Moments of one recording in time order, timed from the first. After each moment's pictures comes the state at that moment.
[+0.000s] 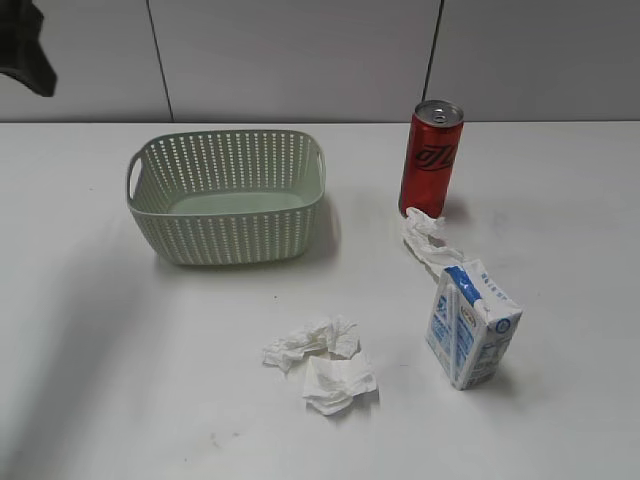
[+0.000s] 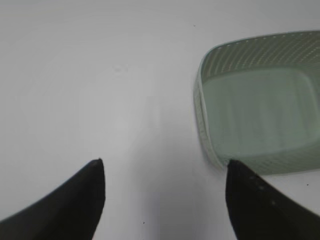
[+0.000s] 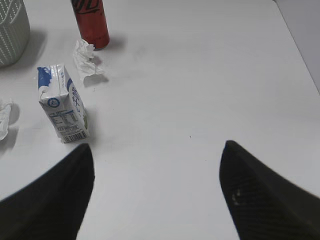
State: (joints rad) left arm -0.16 1.57 -1.36 -0.16 0.93 0.01; right arm 0.05 -0.01 -0.50 0.07 1.05 -0.04
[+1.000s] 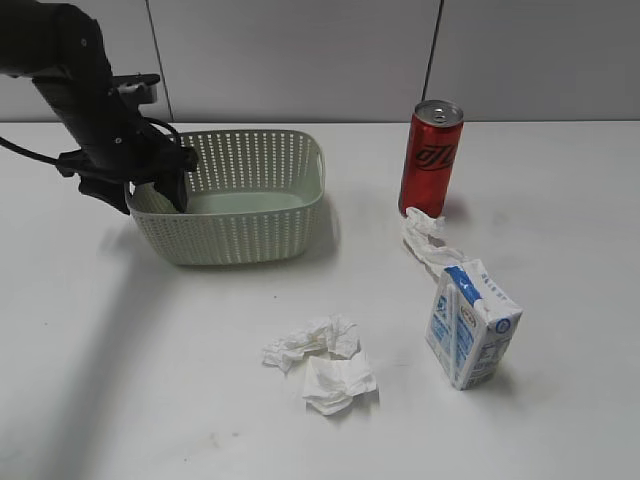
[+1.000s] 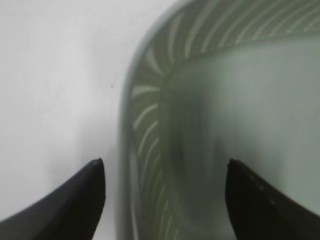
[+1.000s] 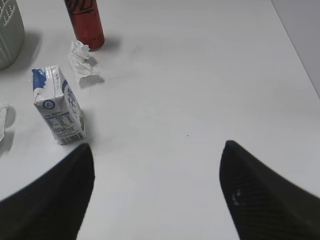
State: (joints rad) left arm -0.27 2.12 -1.53 -0.20 0.80 -0.08; right arm 0.05 -0.01 -0.50 0.05 1.05 -0.02
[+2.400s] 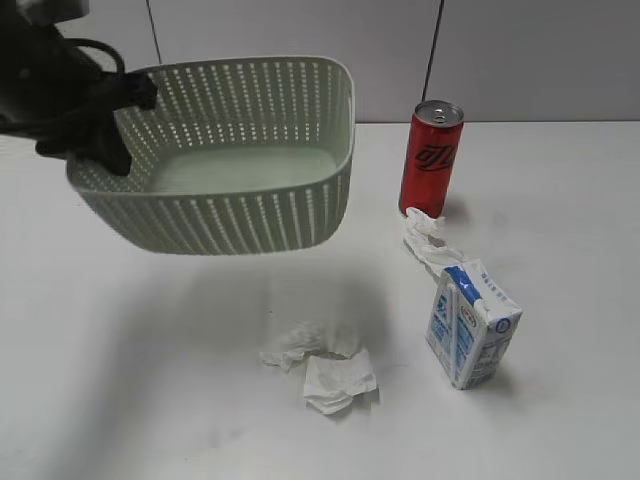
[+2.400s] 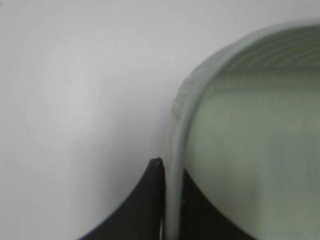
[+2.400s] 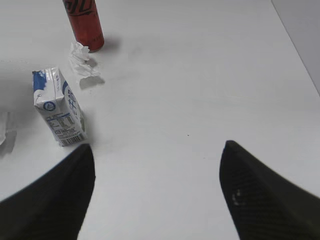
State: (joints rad) left arm -0.34 1.59 -1.22 -0.26 0.85 -0.19; right arm 0.05 -0.01 -0.50 0.05 1.05 0.00
